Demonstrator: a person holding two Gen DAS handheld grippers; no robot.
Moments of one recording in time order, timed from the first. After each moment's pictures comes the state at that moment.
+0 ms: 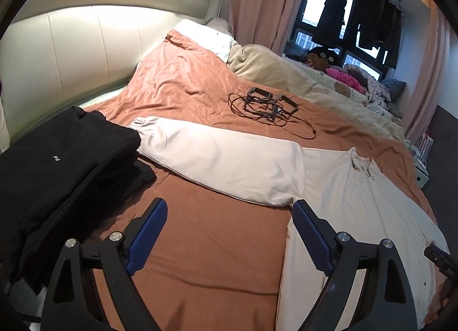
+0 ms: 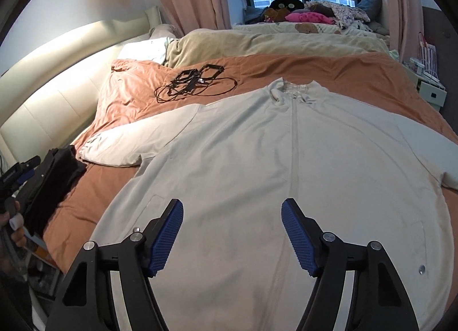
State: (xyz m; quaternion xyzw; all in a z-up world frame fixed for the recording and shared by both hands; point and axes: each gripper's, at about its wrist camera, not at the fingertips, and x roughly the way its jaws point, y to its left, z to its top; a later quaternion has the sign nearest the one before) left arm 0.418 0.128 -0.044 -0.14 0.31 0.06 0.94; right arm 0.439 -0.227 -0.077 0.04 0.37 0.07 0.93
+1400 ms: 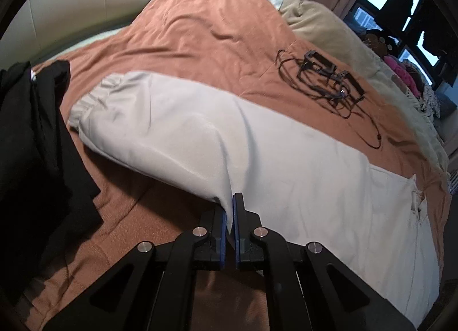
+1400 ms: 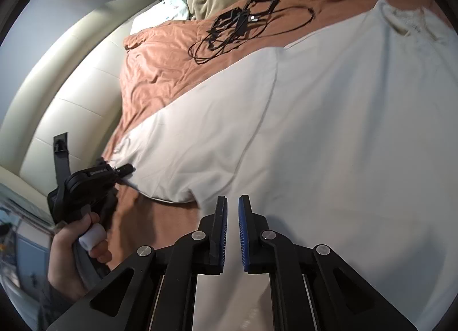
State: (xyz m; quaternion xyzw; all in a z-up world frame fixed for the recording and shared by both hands) left arm 0.624 0.174 -0.123 -0.22 0.42 0.12 0.87; right arm 0.641 -0.074 -0.186 0.19 0.49 0.20 0.83
